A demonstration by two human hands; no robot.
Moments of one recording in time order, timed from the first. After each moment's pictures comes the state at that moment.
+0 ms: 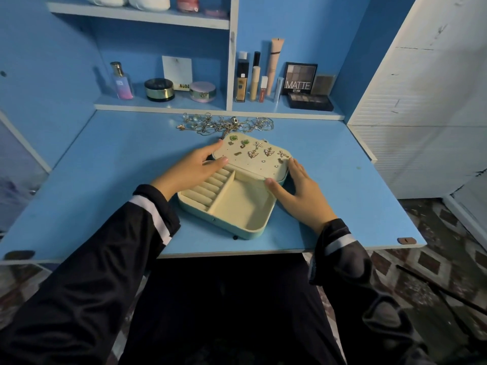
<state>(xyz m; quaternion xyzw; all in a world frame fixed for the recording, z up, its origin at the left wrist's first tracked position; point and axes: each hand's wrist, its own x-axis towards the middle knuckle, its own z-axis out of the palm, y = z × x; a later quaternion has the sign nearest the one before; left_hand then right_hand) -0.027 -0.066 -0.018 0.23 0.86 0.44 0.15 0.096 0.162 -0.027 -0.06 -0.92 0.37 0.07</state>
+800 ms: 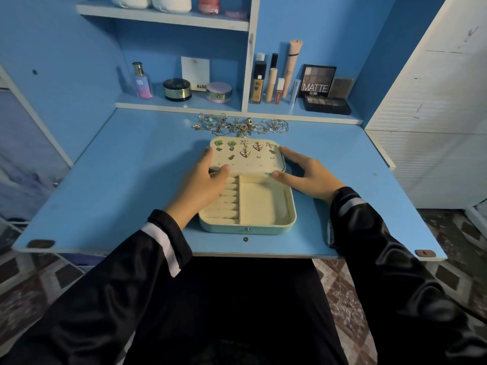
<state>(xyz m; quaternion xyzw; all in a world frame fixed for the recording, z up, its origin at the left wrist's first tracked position) 0.011 -0.070 -0.033 0.08 0.88 0.46 0.05 0.043 0.186 -0.009 0.05 -0.93 0.36 -0.02</state>
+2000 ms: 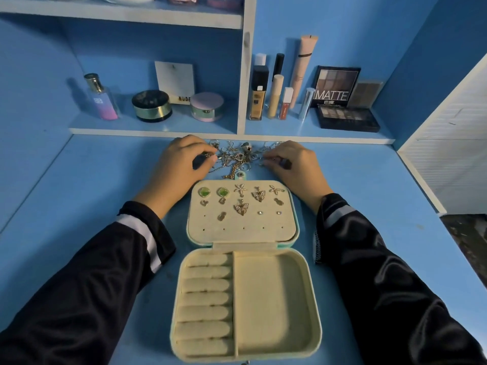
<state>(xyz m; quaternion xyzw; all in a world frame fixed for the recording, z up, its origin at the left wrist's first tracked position) -0.159 -0.067 -0.039 0.28 0.90 0.30 -0.15 -0.112 0.191 -0.043 0.11 -0.92 0.32 0.22</state>
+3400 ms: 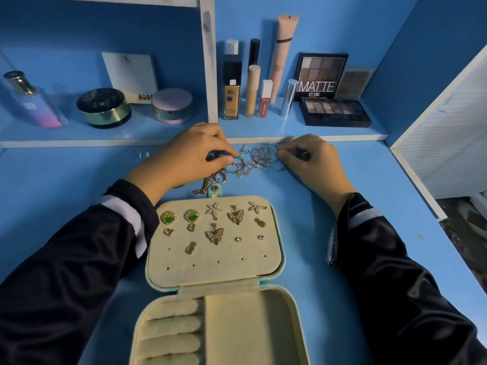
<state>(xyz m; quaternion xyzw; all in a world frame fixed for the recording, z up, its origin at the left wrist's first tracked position) -0.210 0.003 -0.021 0.44 0.86 0.25 -0.05 -0.120 0.244 -0.036 -0.04 -0.90 0.37 0.20</state>
